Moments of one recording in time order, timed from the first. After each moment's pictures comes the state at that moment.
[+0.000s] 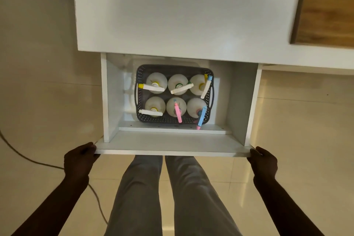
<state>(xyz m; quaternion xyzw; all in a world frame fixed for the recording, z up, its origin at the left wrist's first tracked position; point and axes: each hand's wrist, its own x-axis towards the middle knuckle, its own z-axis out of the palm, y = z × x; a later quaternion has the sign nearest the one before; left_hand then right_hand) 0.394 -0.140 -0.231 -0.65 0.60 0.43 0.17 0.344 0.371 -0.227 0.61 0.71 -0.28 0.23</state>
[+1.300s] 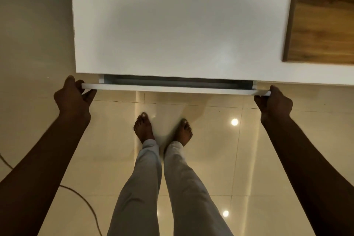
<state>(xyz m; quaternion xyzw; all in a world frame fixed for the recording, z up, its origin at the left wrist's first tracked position) 0.149 -0.143 -0.237 -0.63 0.46 0.62 -0.07 0.106 0.354 -0.231 0.62 0.57 -0.54 0.01</state>
